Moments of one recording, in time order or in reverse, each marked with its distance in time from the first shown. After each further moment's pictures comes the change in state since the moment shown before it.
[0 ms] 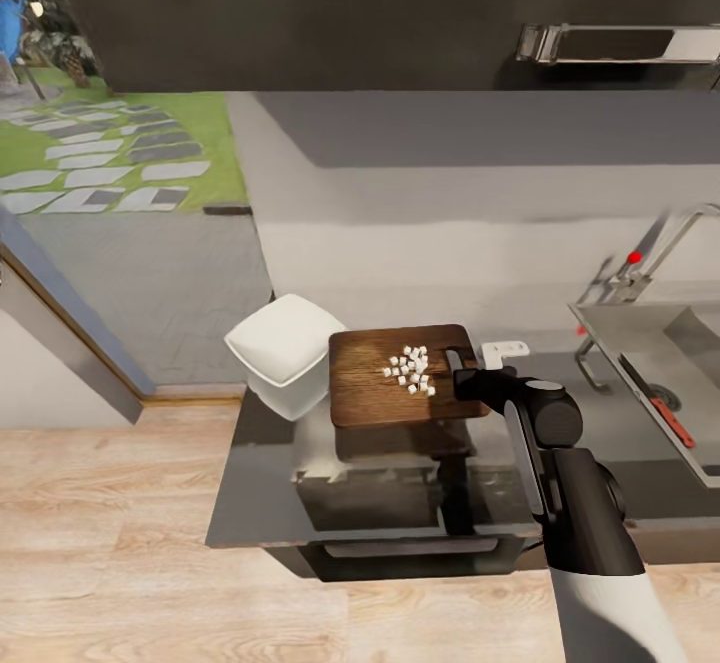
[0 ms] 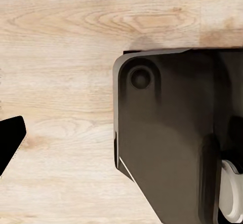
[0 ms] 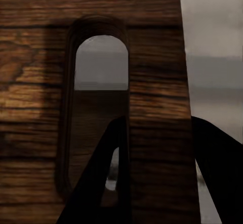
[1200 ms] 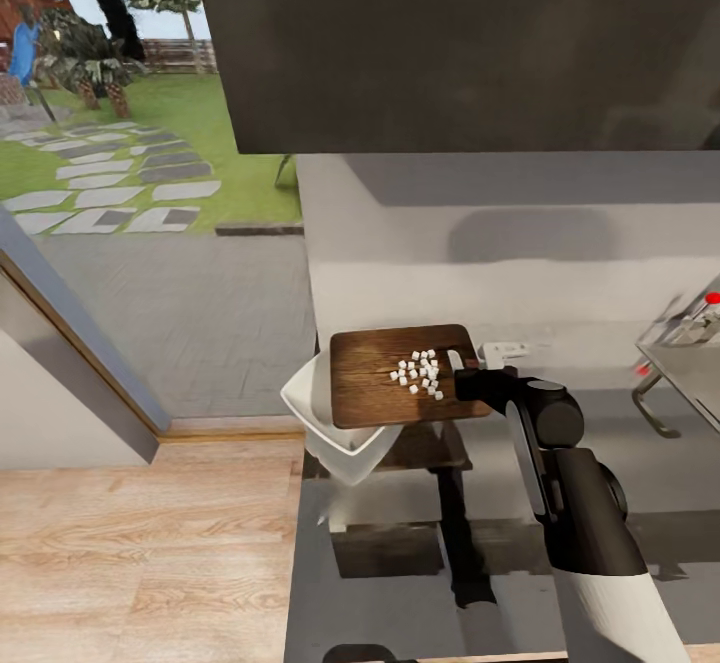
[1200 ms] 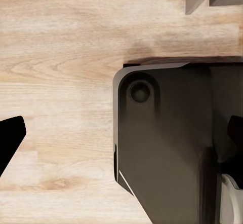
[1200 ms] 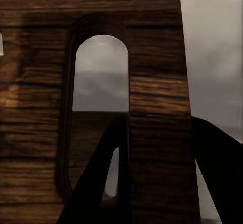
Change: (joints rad) left arm 0.000 -0.001 0.000 0.001 0.000 0.000 0.000; right arm 0.000 -0.010 0.004 0.001 -0.003 -0.003 0.001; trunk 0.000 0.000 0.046
